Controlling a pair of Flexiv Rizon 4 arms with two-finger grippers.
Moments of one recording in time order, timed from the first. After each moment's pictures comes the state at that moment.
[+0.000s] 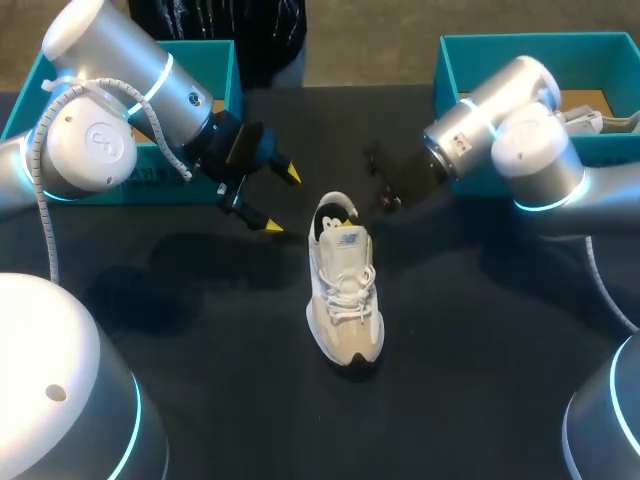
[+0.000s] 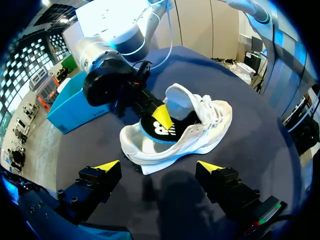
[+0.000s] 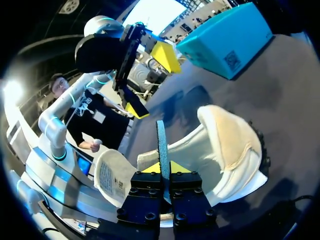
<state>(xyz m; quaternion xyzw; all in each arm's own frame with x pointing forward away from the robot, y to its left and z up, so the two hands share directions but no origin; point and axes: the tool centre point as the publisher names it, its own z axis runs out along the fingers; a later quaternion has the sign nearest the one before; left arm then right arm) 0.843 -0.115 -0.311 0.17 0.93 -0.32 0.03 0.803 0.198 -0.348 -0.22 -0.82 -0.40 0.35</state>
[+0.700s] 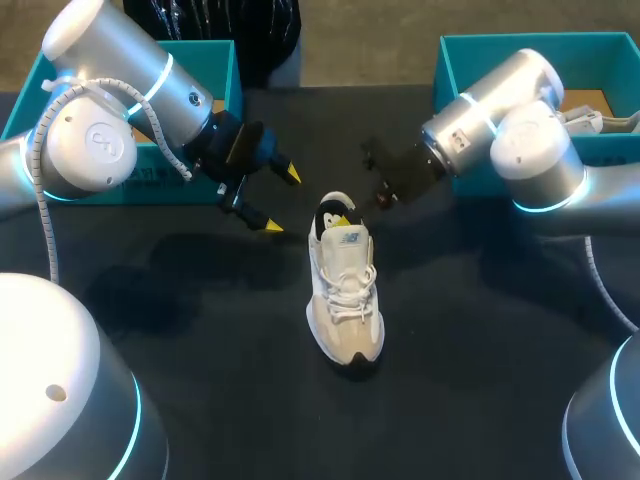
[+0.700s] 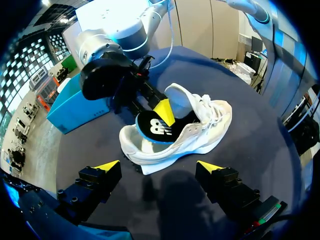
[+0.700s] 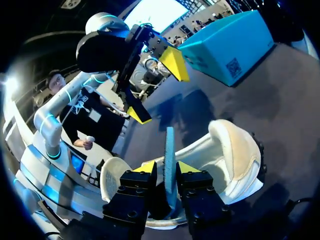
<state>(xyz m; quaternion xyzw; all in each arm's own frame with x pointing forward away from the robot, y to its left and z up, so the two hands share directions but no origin) 0.843 -0.115 -0.311 0.17 0.93 -0.32 0.03 0.808 0.204 -0.335 -0.21 -0.83 -0.41 0.31</state>
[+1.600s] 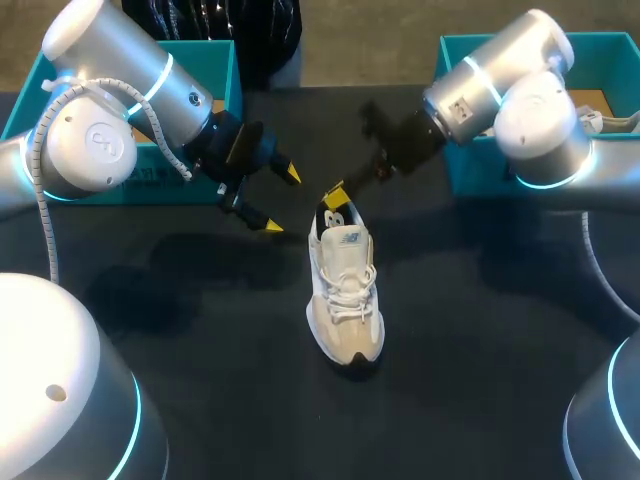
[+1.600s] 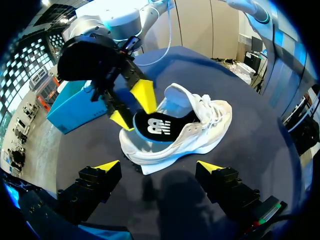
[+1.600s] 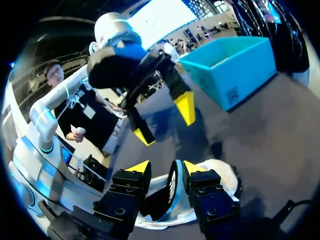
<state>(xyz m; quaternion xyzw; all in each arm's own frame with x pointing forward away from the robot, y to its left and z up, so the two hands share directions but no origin) 0.843 -0.115 -0.311 0.17 0.93 -0.32 0.03 0.841 0.206 -0.295 -0.18 -0.85 -0.42 0.24</state>
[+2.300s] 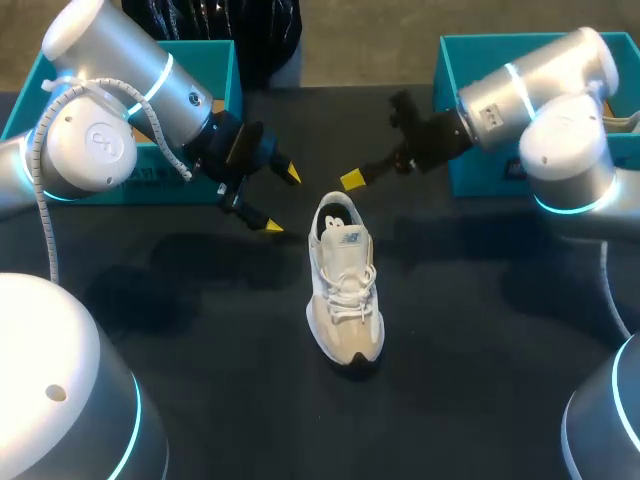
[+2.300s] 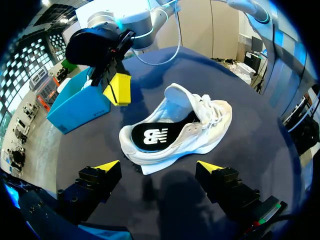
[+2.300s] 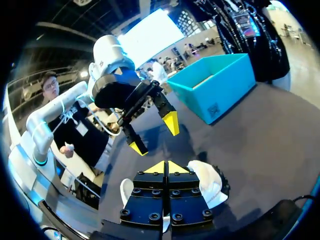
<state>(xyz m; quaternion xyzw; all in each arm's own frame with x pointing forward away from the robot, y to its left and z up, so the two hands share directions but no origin) 0.843 -0.115 -0.311 0.17 0.93 -0.32 0.03 0.853 0.181 -0.277 -0.26 -0.82 -0.48 0.19</state>
